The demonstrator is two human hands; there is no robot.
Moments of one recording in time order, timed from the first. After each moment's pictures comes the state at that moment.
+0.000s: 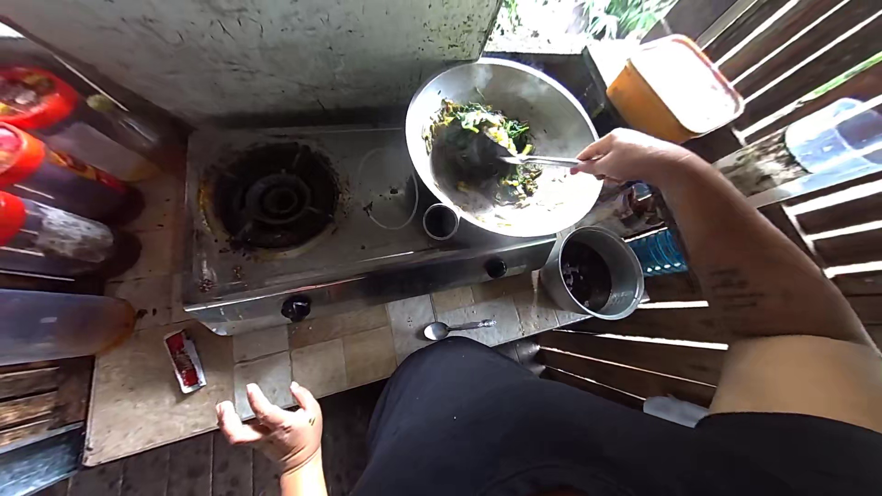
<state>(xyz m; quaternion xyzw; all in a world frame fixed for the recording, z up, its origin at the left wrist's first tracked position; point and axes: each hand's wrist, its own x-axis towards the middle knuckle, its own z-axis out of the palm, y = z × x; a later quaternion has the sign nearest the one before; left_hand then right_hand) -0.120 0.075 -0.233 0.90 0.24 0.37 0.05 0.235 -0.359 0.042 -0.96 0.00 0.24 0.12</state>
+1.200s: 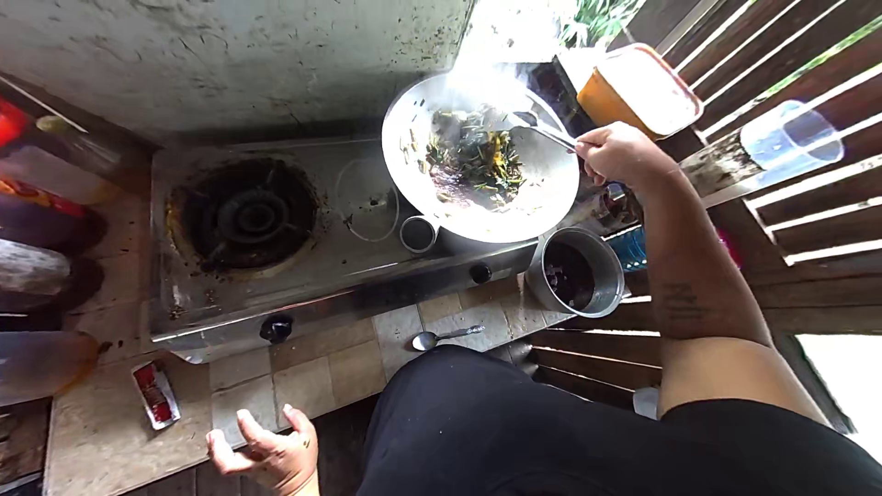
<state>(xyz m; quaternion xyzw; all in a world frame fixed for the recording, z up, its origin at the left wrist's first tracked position) -0.118 0.063 -0.234 0.90 0.23 0.36 0.07 0.223 -0.365 0.051 -0.98 0.08 0.12 0.14</state>
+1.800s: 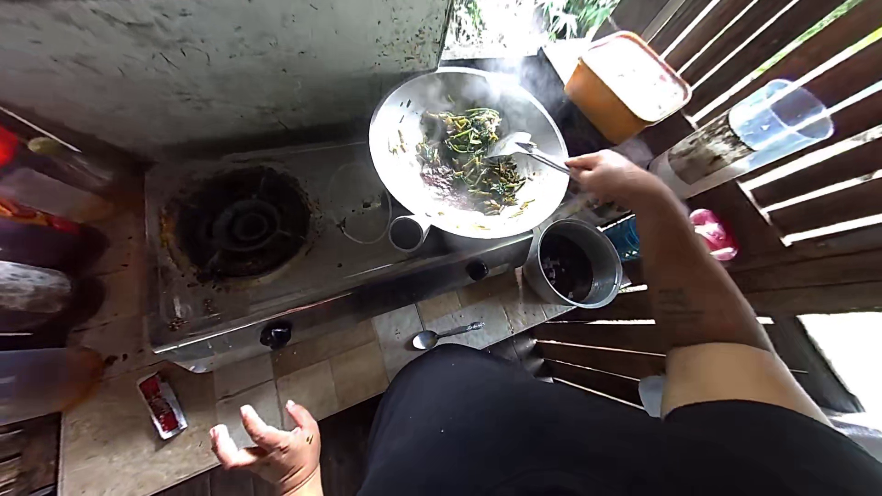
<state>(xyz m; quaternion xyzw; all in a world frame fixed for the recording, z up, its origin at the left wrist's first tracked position) -0.111 0.068 -0.233 0.90 0.21 0.37 0.07 0.195 -0.397 0.023 -0.97 0.07 0.15 0.18</state>
